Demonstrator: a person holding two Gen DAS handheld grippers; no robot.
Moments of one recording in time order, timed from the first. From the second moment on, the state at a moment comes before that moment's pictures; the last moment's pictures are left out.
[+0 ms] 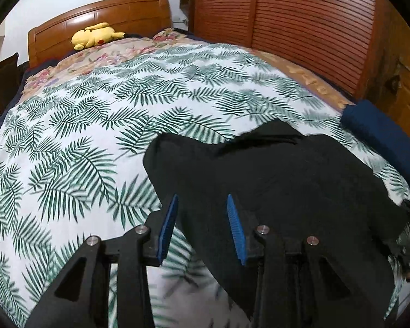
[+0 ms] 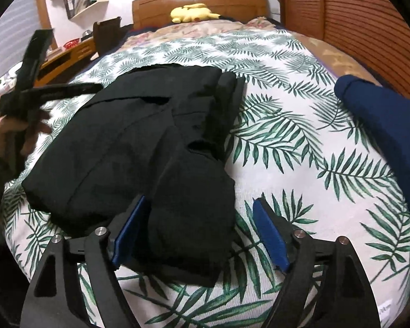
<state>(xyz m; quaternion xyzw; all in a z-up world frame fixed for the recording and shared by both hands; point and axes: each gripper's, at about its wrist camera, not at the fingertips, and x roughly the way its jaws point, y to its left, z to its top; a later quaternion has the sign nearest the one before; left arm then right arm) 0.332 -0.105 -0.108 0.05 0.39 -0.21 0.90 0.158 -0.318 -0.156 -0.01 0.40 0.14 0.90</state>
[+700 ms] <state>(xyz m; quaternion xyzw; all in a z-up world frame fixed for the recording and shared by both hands) 0.386 -0.103 -0.143 0.05 0.41 -0.18 0.89 0.160 -0.316 -0.169 -0.01 0.40 0.15 0.90</state>
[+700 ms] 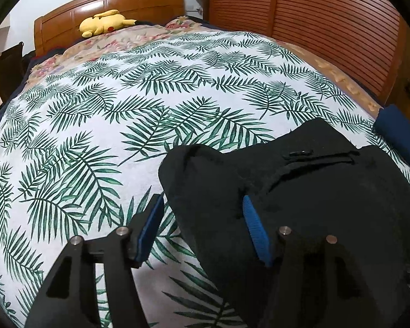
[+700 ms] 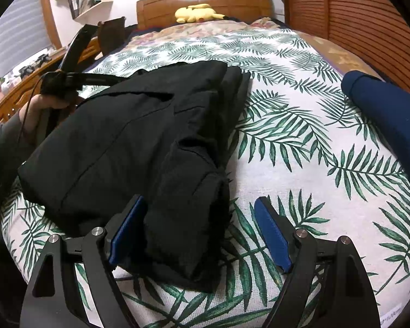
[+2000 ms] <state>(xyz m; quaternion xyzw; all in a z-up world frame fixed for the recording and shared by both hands) 0.294 -0.205 0.050 0.08 0.24 -0.16 0.95 0.118 -0.402 -0.023 0.00 0.23 0.17 0.96</state>
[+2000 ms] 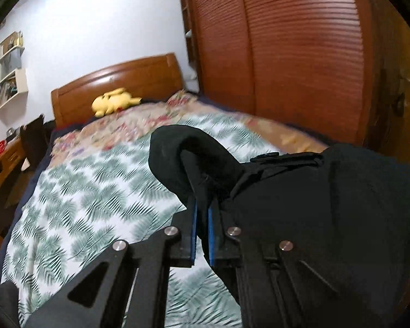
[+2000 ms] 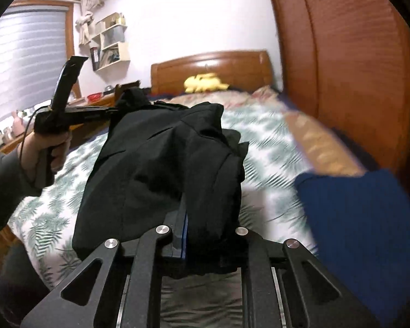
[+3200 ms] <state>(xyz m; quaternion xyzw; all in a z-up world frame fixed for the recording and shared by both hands) 0.255 -0.445 0.007 0.16 0.31 -0.36 0.87 0.058 -0.609 0.030 -0.04 0.20 -0.12 0.97</state>
